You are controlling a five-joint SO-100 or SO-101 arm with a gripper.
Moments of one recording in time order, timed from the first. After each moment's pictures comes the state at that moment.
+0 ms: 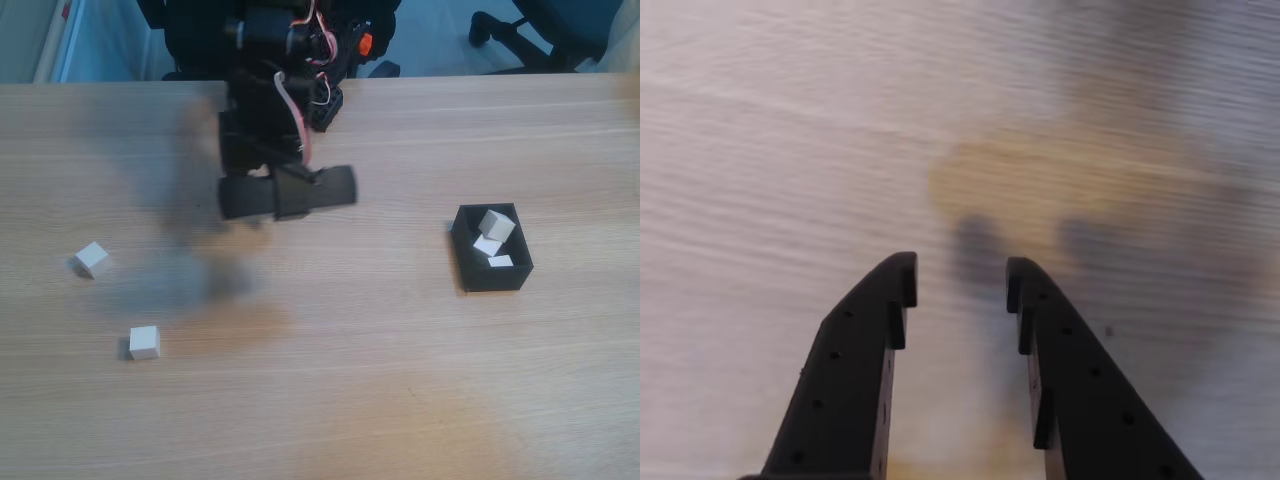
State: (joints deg) arm 12.0 121.2 128.2 62.1 -109.2
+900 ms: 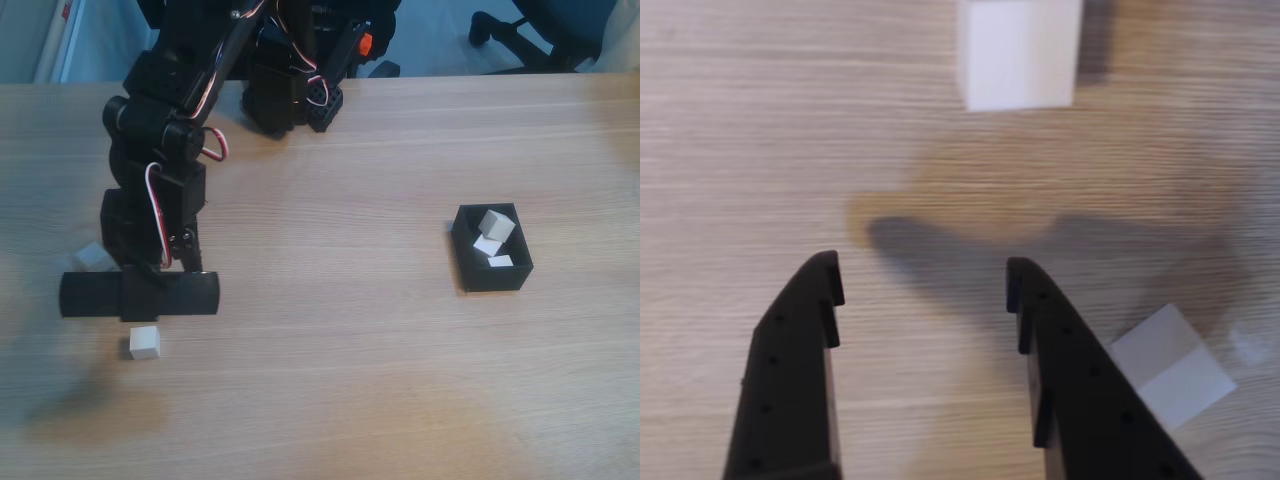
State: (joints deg) arm 27.8 78.1 87.9 55.0 -118.8
